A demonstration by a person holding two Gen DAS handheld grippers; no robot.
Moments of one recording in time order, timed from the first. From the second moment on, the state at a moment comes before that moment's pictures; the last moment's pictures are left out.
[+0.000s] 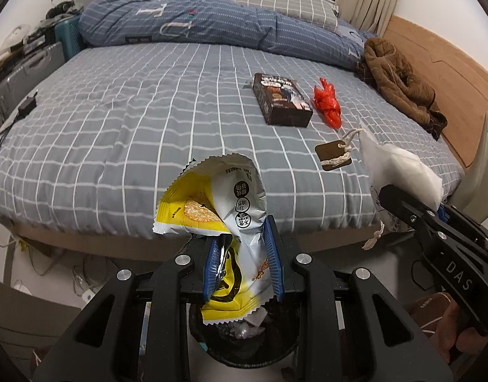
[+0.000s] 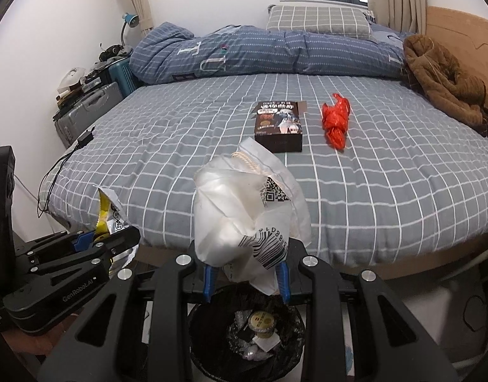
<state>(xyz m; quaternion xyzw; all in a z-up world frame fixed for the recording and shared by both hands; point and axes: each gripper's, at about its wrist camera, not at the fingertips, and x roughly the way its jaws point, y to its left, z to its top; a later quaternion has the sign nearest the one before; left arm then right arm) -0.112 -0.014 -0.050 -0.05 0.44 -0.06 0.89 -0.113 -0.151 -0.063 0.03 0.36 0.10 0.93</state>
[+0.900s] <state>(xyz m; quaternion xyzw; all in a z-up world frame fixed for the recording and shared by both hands) -0.157 -0.009 -0.129 -0.05 0.50 -0.06 0.86 -0.157 -0.154 -0.151 0.02 0.46 0.07 0.89</state>
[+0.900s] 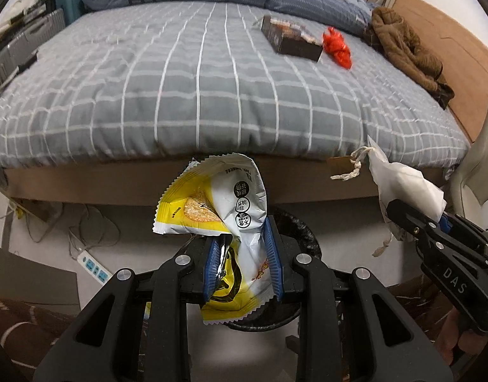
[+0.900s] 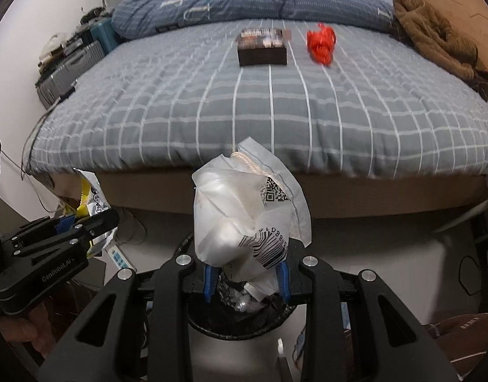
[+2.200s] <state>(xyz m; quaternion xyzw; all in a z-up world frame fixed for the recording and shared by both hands) -0.119 0.014 -0.229 -0.06 0.55 -0.04 0.83 -0.113 -0.132 -0.263 0.01 0.53 0.07 0.84</state>
